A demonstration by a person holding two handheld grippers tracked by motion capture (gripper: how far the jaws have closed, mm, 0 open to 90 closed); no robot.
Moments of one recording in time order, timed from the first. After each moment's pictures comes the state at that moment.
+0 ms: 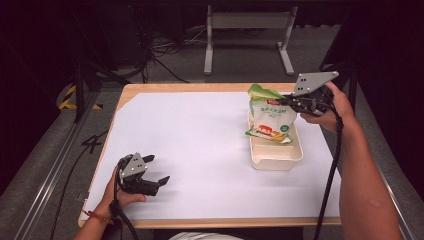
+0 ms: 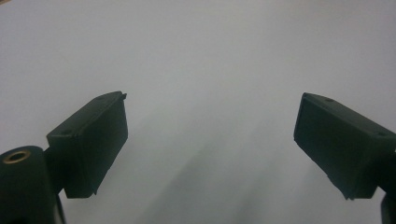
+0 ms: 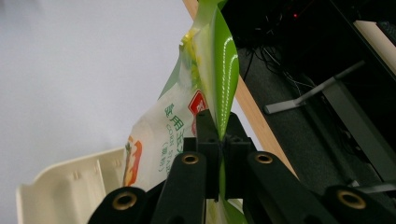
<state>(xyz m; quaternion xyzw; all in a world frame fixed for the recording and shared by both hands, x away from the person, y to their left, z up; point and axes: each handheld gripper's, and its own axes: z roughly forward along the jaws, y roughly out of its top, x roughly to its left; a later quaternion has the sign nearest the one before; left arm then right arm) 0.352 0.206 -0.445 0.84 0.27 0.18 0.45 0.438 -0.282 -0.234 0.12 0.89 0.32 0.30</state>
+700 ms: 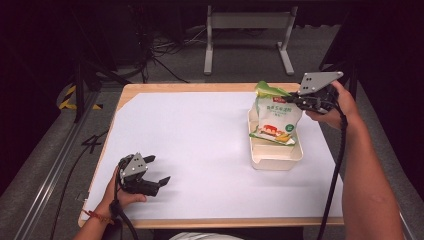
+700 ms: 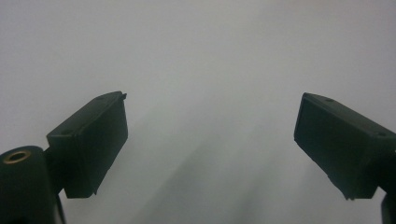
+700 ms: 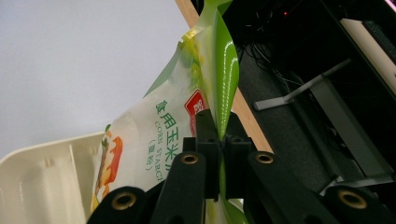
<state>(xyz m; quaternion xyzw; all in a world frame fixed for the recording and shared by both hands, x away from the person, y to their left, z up) 0.352 0.205 -0.446 0.84 0.26 0.17 0.45 0.450 -0.298 -0.239 0.12 0.89 0.31 0.32</state>
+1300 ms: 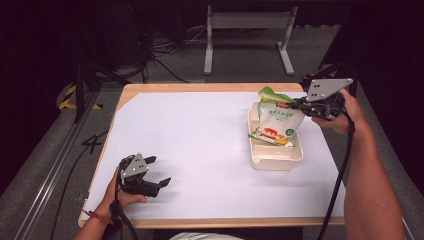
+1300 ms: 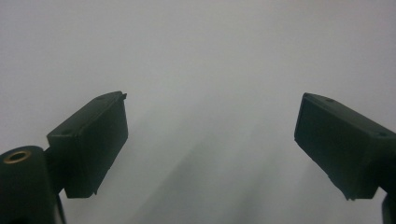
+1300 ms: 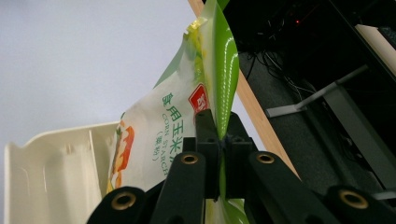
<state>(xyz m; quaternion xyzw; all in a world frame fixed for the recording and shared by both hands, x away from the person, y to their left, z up) 0.352 0.203 -0.446 0.84 0.26 0.17 0.45 0.439 -0.317 -0.249 0.10 0.89 0.33 0.30</state>
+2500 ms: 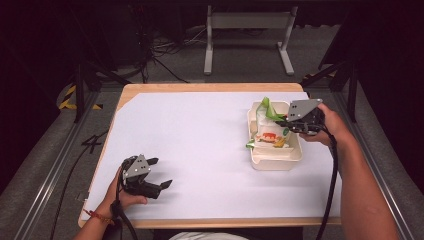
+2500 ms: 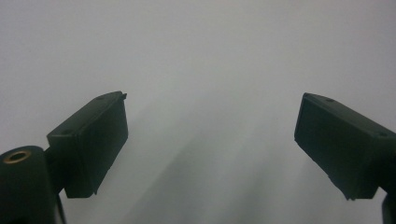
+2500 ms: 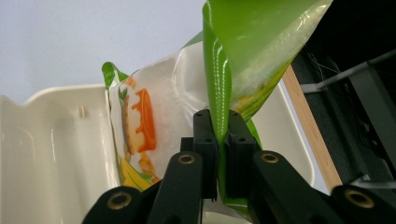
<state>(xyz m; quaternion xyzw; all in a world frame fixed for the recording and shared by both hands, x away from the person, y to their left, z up) 0.351 0.200 -0.448 0.85 0.25 0.15 0.44 0.440 -0.294 -0.304 0.08 0.92 0.26 0.28</state>
